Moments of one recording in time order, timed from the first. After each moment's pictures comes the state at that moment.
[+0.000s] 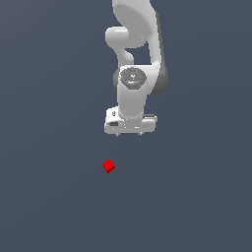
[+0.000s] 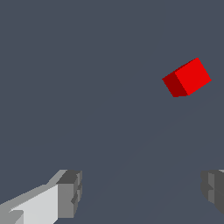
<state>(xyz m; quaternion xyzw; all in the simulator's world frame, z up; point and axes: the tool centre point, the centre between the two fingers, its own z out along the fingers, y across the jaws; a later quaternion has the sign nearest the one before) -0.020 0.014 0.142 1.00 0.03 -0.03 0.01</state>
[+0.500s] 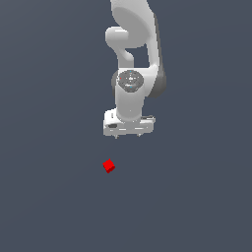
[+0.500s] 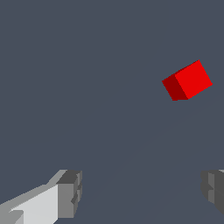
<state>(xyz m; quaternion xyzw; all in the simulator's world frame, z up) -0.017 0.008 0.136 1.00 0.04 -0.03 0.01</state>
